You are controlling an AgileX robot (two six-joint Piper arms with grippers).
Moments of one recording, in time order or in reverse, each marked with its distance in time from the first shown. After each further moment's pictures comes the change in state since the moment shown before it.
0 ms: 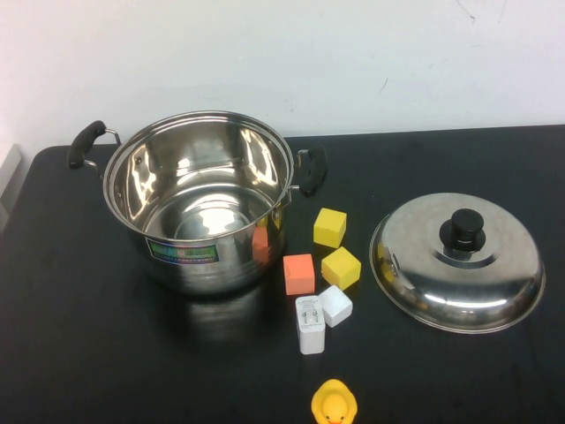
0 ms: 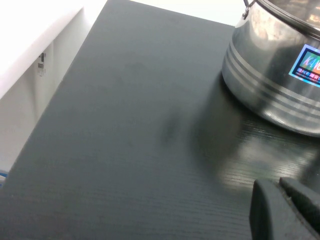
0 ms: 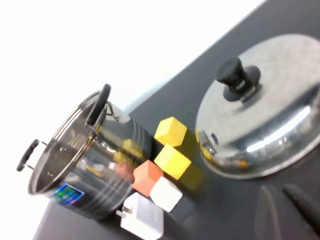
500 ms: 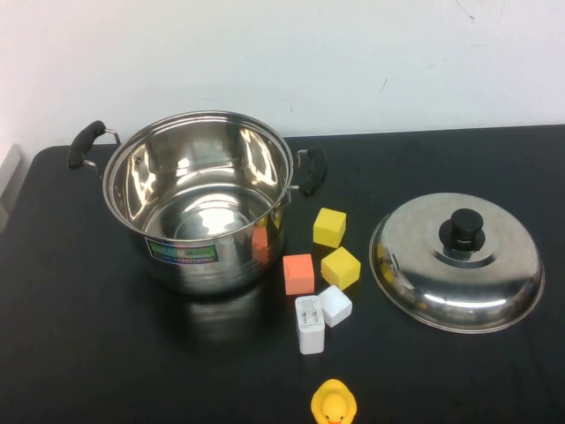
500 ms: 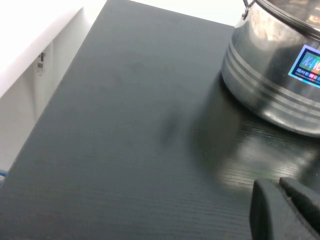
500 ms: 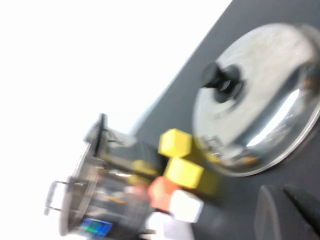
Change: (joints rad) right arm 0.000 0.000 0.000 -0.109 -0.019 0.351; left arm 0.000 0.000 0.000 0.000 0.000 -0.006
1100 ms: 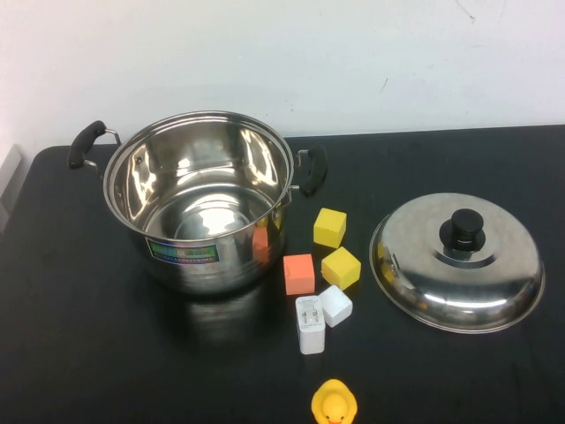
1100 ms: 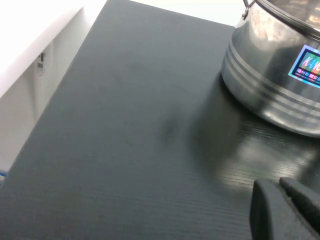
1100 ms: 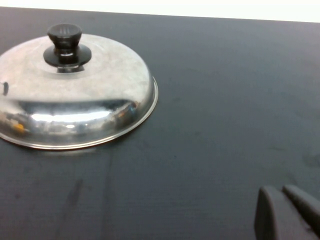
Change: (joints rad) right arm 0.000 0.000 -0.009 -0.896 0.017 -0.208; left arm 0.000 0.000 0.000 0.000 0.000 0.000
